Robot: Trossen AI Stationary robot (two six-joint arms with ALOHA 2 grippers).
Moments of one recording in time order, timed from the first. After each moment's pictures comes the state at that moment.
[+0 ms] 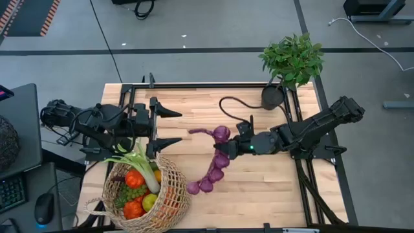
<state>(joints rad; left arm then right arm) -0.32 1.07 1.27 -0.18 -0.38 -0.01 0.39 1.37 1.18 -0.19 0.50 1.24</state>
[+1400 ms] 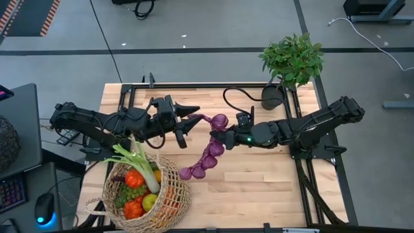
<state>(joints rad) -0.24 1.27 1.27 0.11 -0.61 -0.21 0.31 1.37 1.18 -0.04 0.56 1.10</state>
